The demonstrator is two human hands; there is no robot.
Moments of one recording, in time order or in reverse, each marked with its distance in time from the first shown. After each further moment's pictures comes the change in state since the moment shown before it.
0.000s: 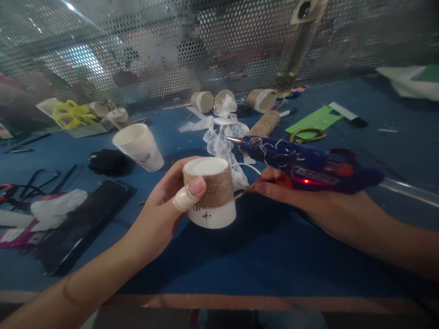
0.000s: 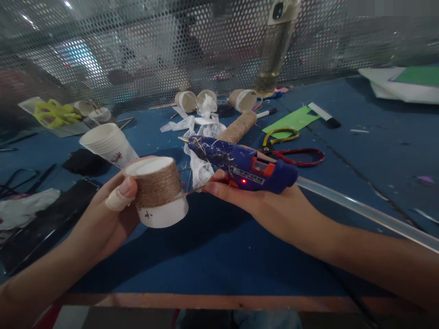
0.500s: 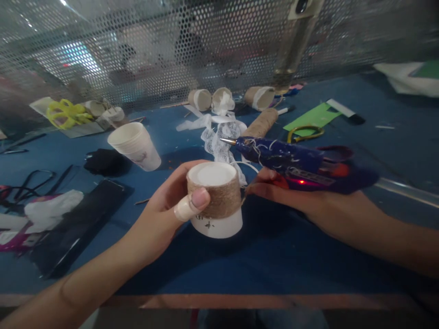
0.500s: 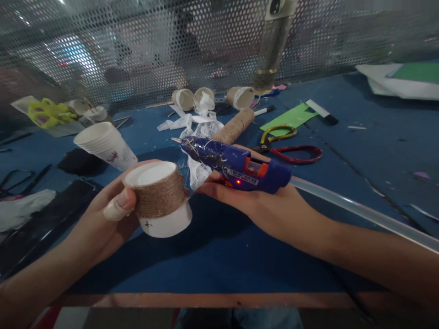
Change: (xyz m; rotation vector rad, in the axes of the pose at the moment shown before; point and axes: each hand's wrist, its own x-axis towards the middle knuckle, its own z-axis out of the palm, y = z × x) left_hand -0.001 0.002 0.004 0.004 -0.121 -0.017; right_hand 0.001 -0.010 0.002 0.103 -0.023 -0.017
